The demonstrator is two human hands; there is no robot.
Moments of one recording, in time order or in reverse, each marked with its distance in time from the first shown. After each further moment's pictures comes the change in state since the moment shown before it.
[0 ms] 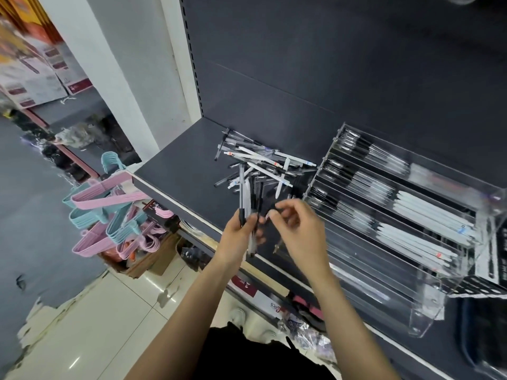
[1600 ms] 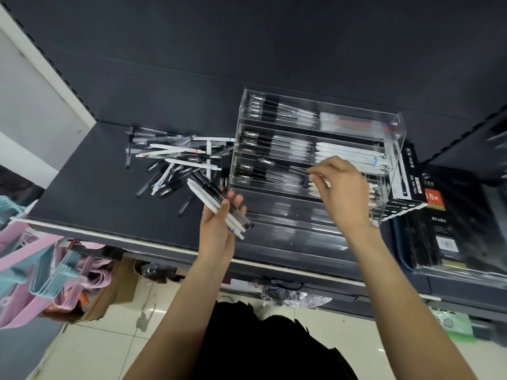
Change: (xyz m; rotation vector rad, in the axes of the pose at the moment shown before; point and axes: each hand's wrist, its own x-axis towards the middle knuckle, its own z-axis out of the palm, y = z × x) left_hand 0.011 -0.021 0.074 -0.326 -0.094 -0.151; right_hand 0.000 0.081 -0.139 -0.718 0.377 -0.039
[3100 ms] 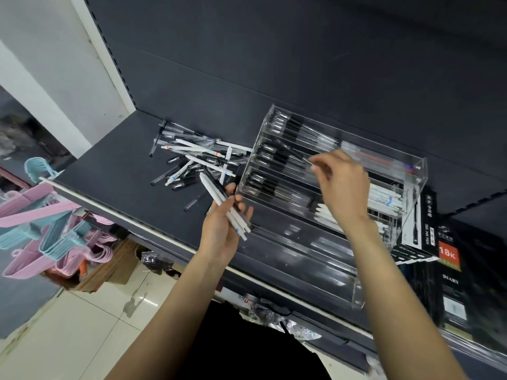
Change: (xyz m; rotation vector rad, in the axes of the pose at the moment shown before) left_hand 0.001 0.001 0.023 -0.204 0.054 0.025; right_hand 0.059 -0.007 0.000 0.131 -0.073 -0.118
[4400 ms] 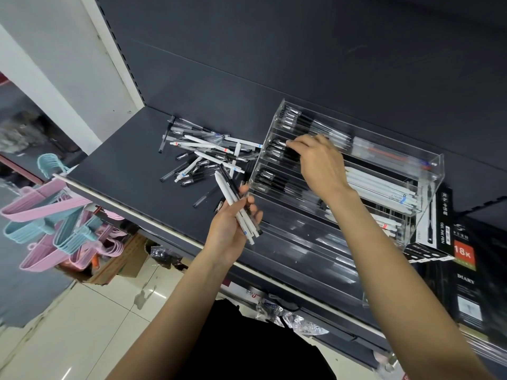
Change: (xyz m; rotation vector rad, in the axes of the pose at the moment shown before) left_hand -0.003 0.007 -0.006 0.081 -0.009 -0.094; right_hand 0.038 -0.009 0.053 -0.258 -0.148 -0.290
